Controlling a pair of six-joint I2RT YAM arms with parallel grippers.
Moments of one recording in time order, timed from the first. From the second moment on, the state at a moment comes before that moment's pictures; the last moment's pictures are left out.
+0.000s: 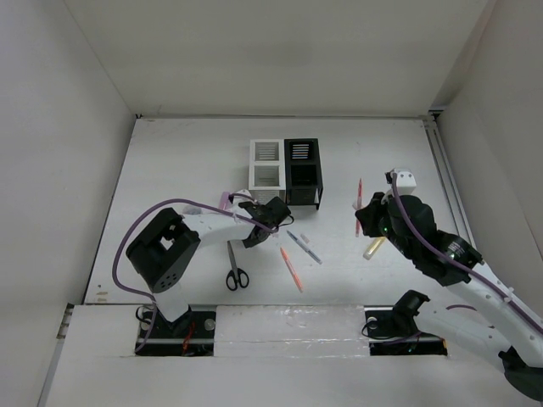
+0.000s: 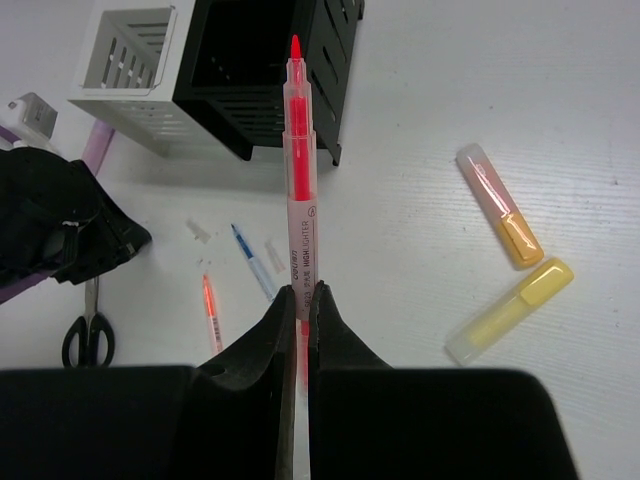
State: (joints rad) left arm -0.86 1.71 0.99 -0.69 -0.55 -1.29; right arm 0.74 0.73 0.90 -0.66 0.38 0.49
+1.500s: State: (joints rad) left arm -0.82 0.79 0.74 0.04 -0.45 -0.70; right arm 0.86 1.04 0.64 0.10 -0.27 0.58
